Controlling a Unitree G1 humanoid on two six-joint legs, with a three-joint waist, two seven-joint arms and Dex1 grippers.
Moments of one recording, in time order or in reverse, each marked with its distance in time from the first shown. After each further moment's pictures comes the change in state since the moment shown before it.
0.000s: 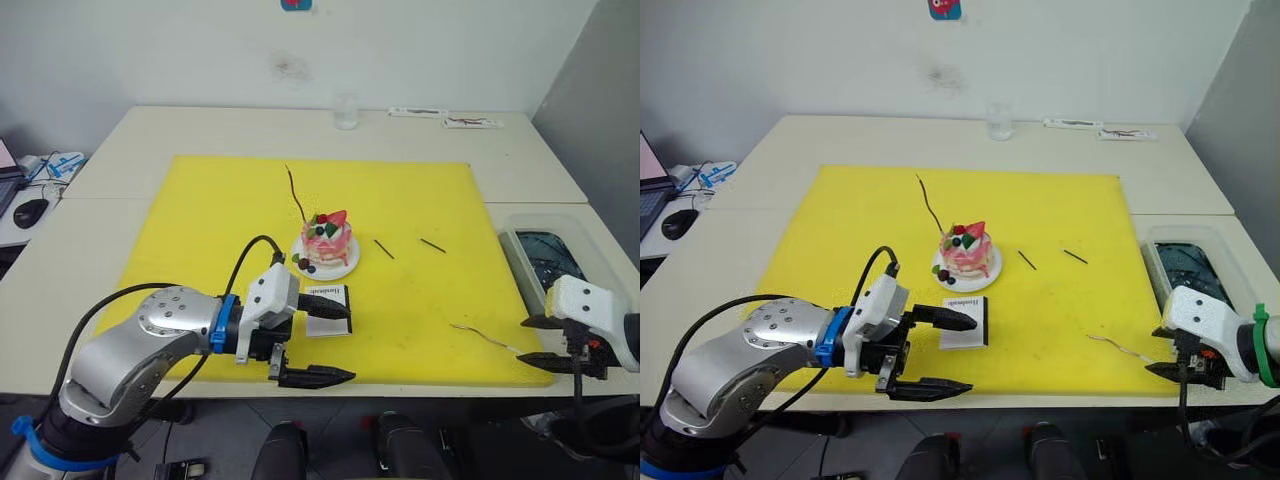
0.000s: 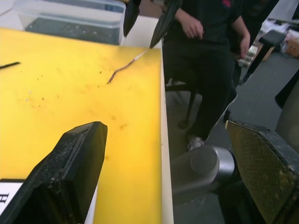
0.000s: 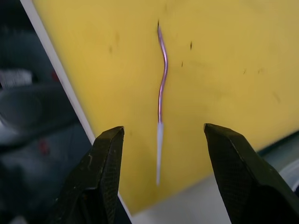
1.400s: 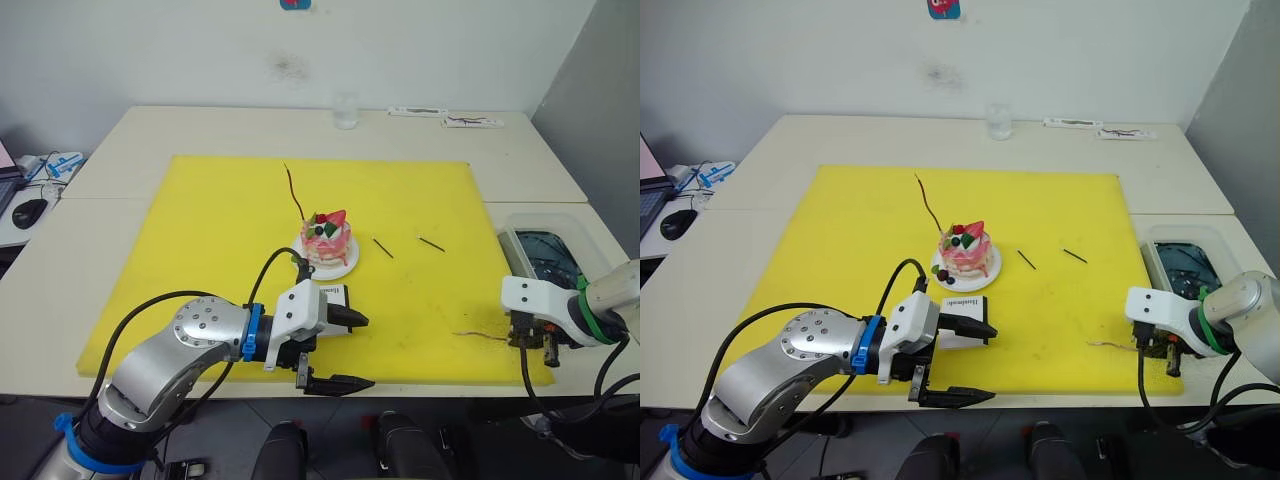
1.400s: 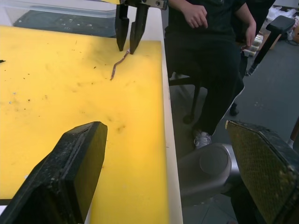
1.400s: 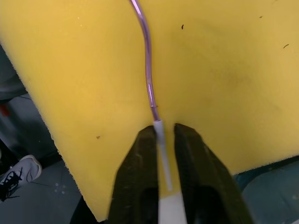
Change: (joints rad) left arm -0.009 -0.082 -0.101 0.002 0.108 -0.031 0.037; right arm -0.543 0.019 0.612 0.158 -0.177 0.070 0.087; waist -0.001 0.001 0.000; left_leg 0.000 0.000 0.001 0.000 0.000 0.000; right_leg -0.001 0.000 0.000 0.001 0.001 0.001
